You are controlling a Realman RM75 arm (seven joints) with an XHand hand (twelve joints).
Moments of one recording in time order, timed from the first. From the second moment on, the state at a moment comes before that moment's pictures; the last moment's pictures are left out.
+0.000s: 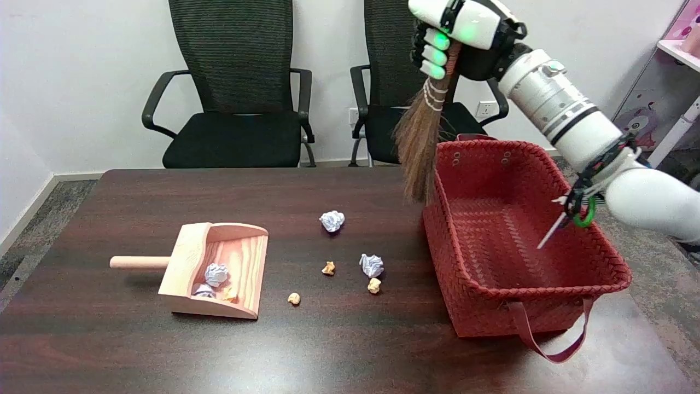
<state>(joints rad) 0.35 -0.42 1.03 -1.84 -1.48 0.47 1.02</state>
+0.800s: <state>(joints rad) 0.62 -0.61 0.73 -1.64 -1.47 0.44 0.88</state>
